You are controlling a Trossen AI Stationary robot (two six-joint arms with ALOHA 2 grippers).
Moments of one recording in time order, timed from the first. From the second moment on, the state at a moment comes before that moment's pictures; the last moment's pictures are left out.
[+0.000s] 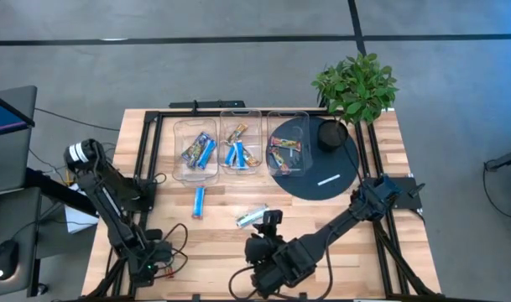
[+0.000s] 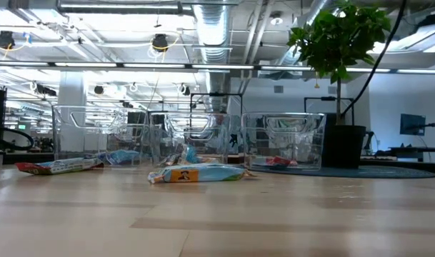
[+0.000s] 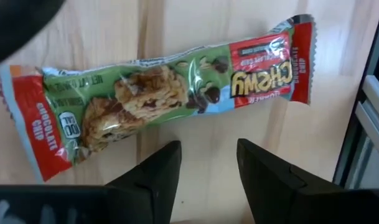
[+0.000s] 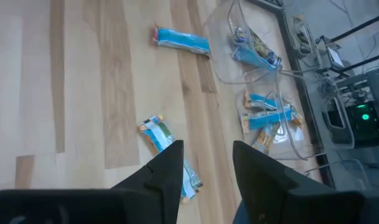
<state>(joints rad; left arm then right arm) -1.12 1.49 0.62 -0.39 0.02 -1.22 0.61 2.31 2.34 -1.37 0.82 0.45</state>
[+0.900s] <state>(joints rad) -0.82 1.46 0.64 -0.41 -0.37 -0.71 0.53 2.47 2.33 -0.88 0.35 0.12</state>
